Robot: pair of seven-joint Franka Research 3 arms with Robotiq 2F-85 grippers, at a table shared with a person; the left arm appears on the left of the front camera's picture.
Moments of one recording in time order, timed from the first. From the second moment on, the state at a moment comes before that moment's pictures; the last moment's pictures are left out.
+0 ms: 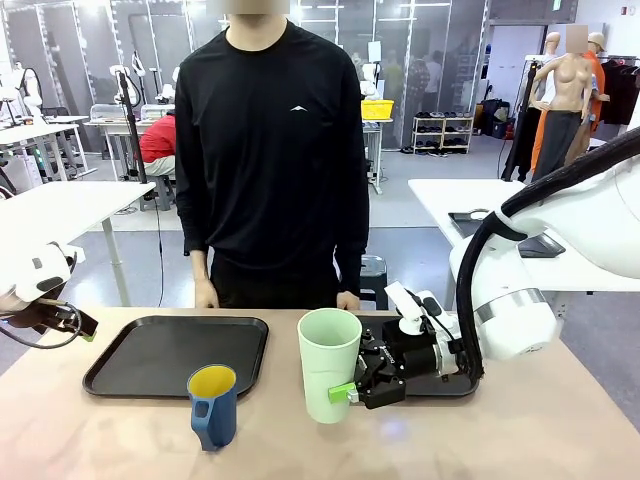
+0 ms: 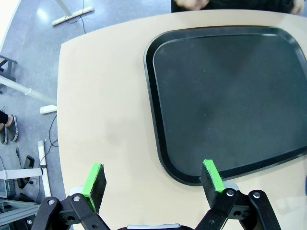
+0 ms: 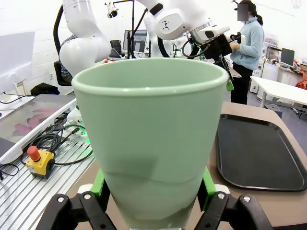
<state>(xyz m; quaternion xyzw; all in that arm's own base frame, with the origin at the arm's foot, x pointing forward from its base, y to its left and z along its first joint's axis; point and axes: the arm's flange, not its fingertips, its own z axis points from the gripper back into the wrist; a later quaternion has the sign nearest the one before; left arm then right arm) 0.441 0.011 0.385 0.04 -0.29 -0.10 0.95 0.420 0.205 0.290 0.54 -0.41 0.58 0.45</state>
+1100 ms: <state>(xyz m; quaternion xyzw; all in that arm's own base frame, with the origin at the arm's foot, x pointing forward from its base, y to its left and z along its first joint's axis) 0.441 0.011 0.385 0.04 -0.29 -0.10 0.95 0.420 0.205 0.290 0.54 -0.41 0.58 0.45</state>
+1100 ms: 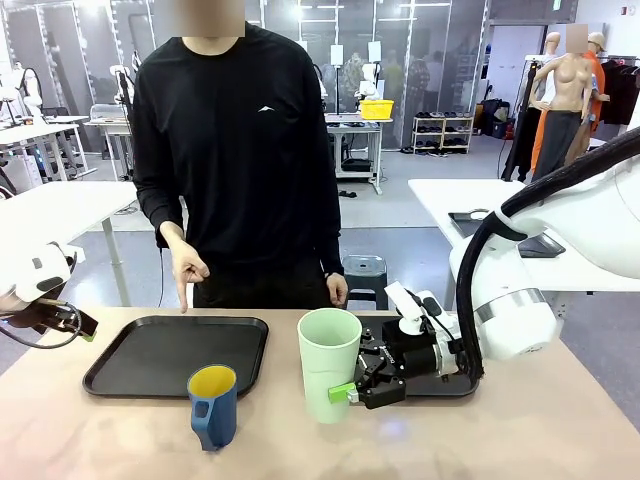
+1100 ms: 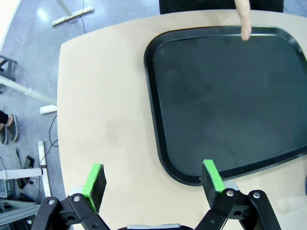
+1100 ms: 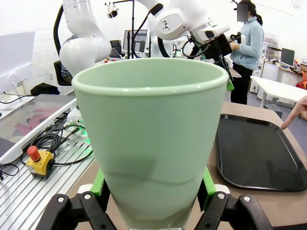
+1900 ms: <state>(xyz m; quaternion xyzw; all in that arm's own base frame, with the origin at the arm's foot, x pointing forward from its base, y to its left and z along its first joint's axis) 0.441 0.011 0.385 0.04 -0.29 -0.10 0.95 0.433 0.214 0.292 0.52 -0.40 0.59 0.47</state>
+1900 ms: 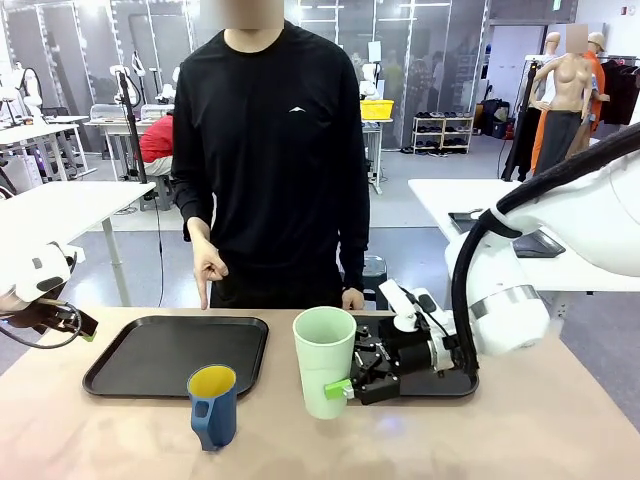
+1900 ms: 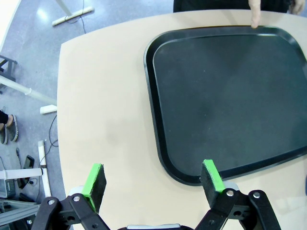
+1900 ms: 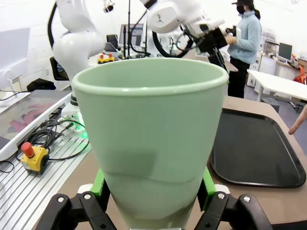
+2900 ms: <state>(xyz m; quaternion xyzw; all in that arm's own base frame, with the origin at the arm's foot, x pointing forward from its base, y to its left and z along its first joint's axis) 0.441 0.011 0.385 0.04 -0.29 -0.10 0.95 0.576 0.372 0.320 0.54 -0.38 0.59 0.47</state>
